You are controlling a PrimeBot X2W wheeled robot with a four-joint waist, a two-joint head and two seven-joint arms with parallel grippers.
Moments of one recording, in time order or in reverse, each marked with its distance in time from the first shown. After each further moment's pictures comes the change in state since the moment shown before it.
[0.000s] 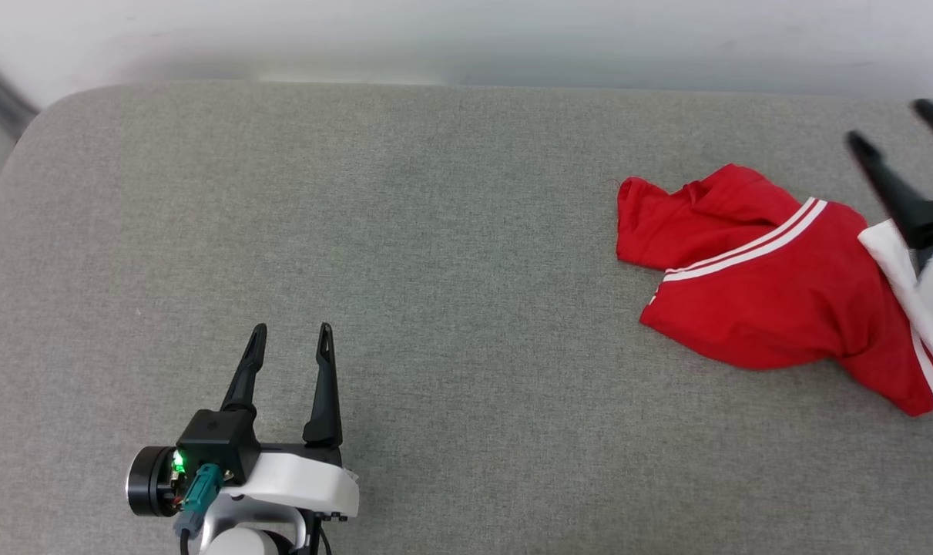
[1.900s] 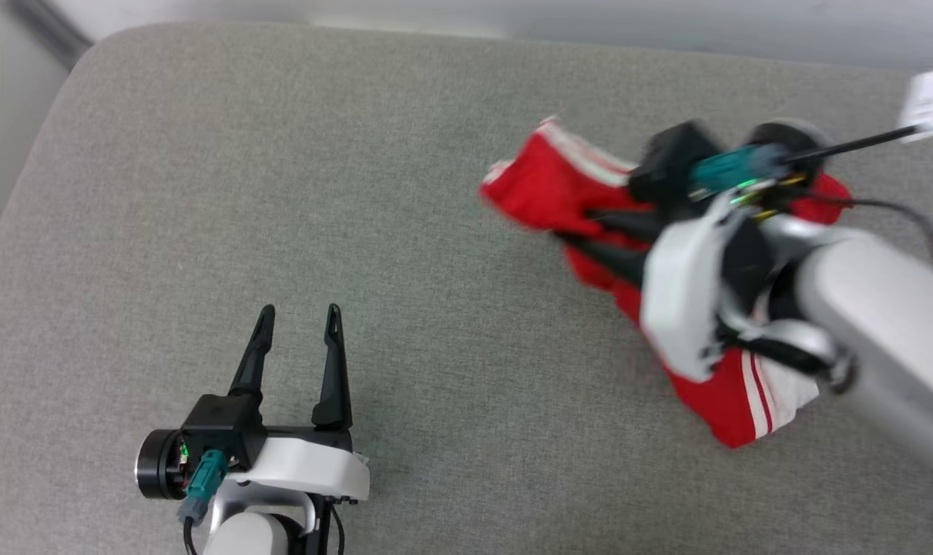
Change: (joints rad) left arm -0.032 0.000 -0.027 -0.013 -0.030 0.015 0.000; right arm -0.369 0.153 0.610 -0.195 0.156 0.000 0.288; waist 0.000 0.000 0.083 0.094
